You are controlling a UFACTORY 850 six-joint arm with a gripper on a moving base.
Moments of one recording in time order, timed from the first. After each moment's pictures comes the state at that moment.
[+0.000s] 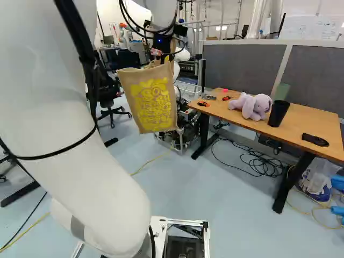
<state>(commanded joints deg) -11.8 -4.0 -80.5 23.7 -59.2 -16.4</state>
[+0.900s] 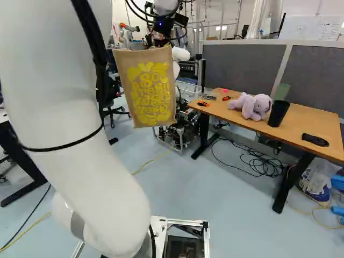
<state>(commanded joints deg) -13.2 -7.1 -89.5 24.9 -70.2 -16.4</state>
